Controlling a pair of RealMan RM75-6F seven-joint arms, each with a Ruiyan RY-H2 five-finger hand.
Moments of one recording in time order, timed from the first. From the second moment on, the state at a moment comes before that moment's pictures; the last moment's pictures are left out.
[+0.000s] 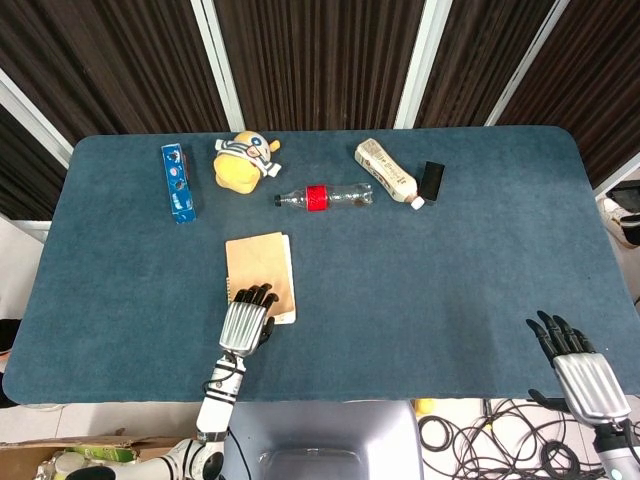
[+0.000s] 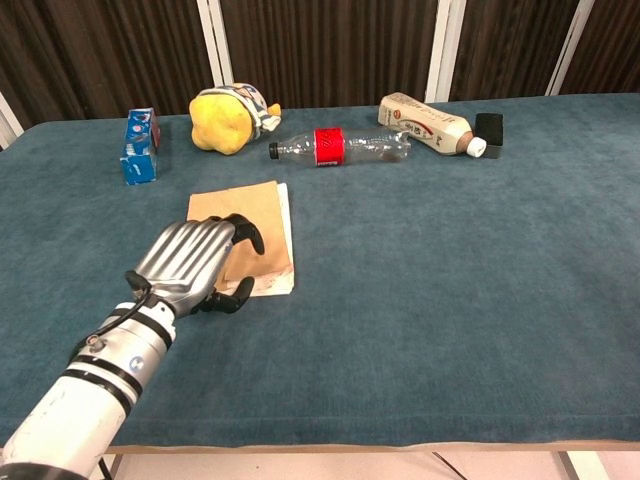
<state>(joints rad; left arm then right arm) -0.57 -2.21 -0.19 -0.81 1.39 1.28 0.33 0.05 -1.01 -0.07 -1.71 -1.58 1.37 -0.15</state>
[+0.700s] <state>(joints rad) -0.59 -2.27 -0.20 -0.65 1.43 1.38 0.20 0.06 -1.01 -0.07 -1.71 -1.57 1.36 -0.16</state>
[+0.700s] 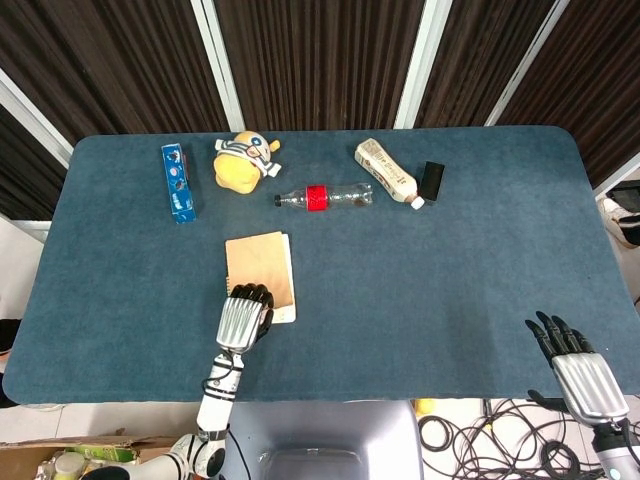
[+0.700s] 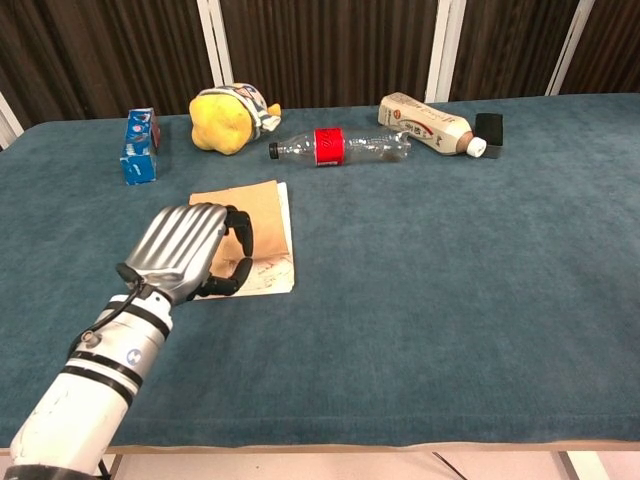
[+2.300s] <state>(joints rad) -0.43 -1.97 -0.40 -0.96 1.14 1.41 0.09 0.07 -1.00 -0.07 -1.73 -1.54 1.32 -0.17</state>
